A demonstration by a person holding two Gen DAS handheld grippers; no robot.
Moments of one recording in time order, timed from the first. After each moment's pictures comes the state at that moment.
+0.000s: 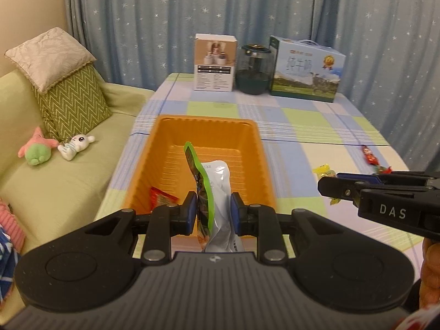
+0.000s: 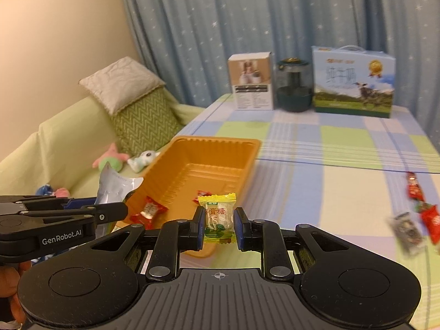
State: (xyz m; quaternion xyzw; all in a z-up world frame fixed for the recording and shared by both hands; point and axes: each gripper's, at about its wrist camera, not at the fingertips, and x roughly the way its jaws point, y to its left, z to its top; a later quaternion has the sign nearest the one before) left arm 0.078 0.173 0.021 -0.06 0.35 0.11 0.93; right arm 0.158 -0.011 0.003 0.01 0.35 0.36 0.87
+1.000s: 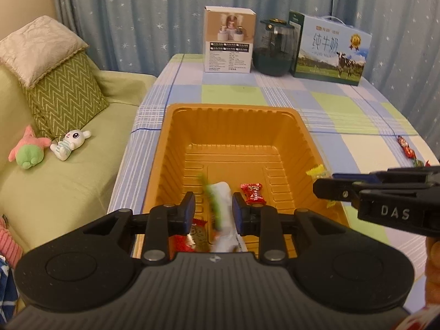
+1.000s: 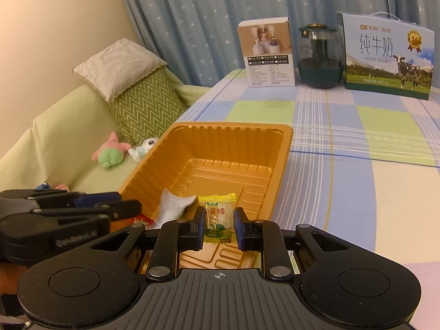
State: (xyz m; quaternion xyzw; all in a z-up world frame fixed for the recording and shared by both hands) left arm 0.155 0.240 -0.034 -0.05 0.39 0.10 0.92; right arm 0.230 0.059 -0.054 0.02 0.39 0.37 0.84
